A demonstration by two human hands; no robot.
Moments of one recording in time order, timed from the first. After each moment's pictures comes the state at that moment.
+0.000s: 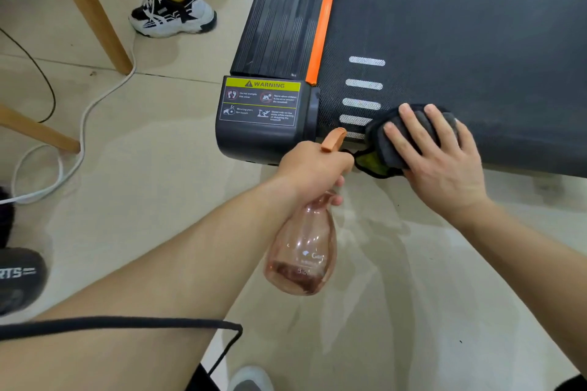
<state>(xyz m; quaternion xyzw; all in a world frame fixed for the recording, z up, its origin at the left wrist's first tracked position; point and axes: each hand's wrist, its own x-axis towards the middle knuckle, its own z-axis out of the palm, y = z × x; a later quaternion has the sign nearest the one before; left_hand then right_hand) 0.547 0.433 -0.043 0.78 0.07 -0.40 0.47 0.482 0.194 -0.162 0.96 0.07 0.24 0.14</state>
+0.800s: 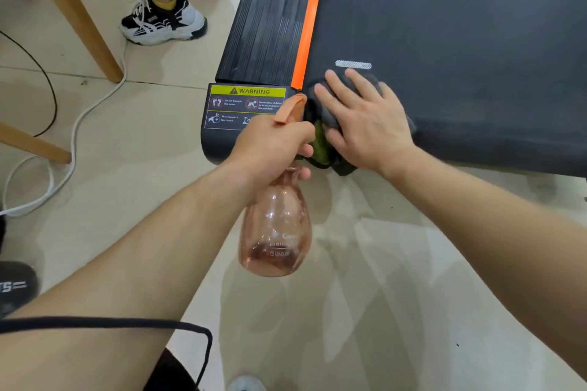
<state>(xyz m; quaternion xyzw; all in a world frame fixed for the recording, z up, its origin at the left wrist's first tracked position) 0.572 0.446 -0.020 0.78 0.10 -0.31 0.53 0.573 0.256 -0.121 0.99 0.08 0.12 0.04</state>
